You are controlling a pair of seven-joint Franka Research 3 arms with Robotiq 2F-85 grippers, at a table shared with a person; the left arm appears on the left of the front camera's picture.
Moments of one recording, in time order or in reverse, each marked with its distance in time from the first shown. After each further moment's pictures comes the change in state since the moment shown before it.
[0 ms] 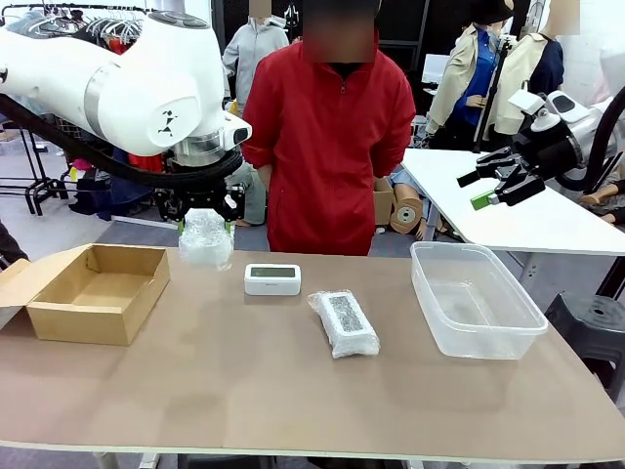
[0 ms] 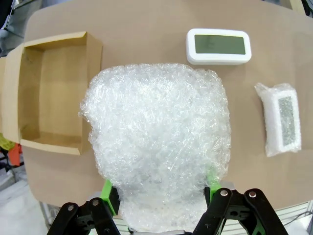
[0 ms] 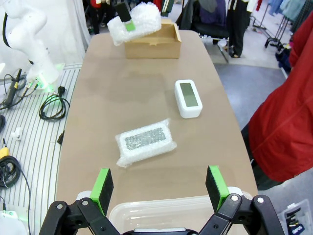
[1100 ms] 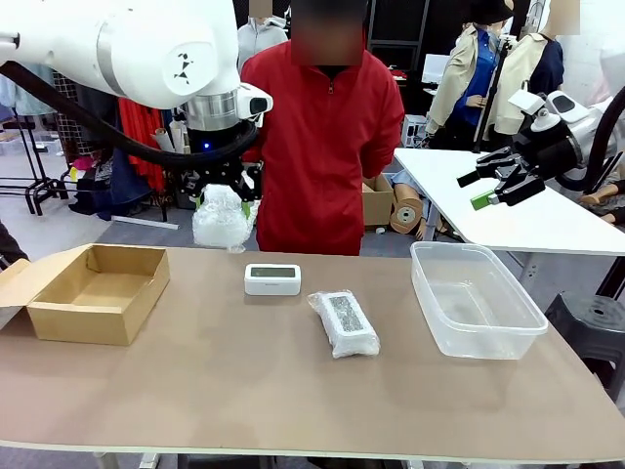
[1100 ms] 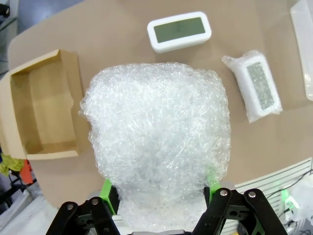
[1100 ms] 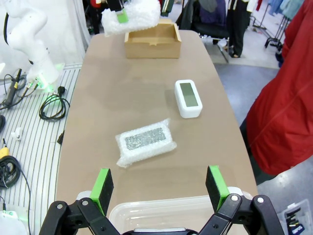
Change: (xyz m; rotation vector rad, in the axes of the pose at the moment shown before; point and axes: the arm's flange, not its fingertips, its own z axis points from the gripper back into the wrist) left arm 0.016 -0.025 0.047 -0.072 0.071 -0.212; right arm 0.000 0.000 0.000 0.000 0.000 0.000
